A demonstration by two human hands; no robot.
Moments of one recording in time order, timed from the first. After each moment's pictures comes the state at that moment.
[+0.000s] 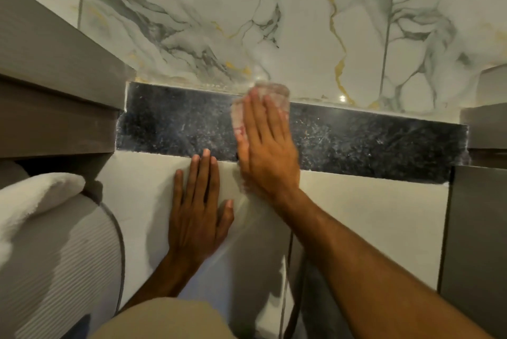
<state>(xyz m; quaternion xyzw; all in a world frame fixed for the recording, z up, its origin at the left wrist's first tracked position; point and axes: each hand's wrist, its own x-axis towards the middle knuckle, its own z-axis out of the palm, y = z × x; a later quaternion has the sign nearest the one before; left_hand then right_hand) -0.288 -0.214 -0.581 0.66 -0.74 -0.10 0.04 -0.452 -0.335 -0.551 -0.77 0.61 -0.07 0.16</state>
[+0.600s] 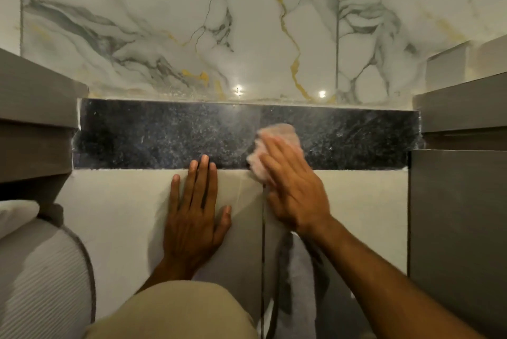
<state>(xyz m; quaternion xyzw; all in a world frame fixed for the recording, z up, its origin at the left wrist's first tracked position) -0.327 -0.224 -0.579 0.60 -0.79 -0.11 0.04 -0.572 -0.278 -0.530 -0.78 0.59 -0.09 0.22</state>
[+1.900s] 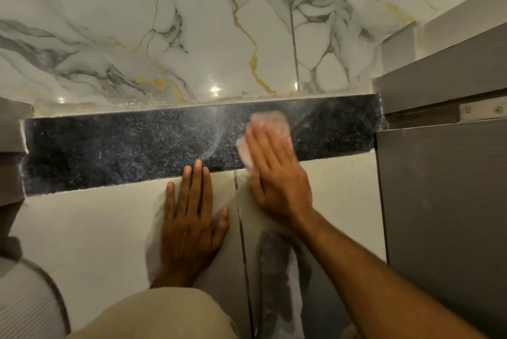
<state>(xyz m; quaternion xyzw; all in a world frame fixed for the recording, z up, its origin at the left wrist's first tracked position) -0.368 -0.225 -0.574 0.58 -0.80 -0.11 0.04 -0.592 -0.277 -0.547 -0.75 0.65 0.02 0.13</state>
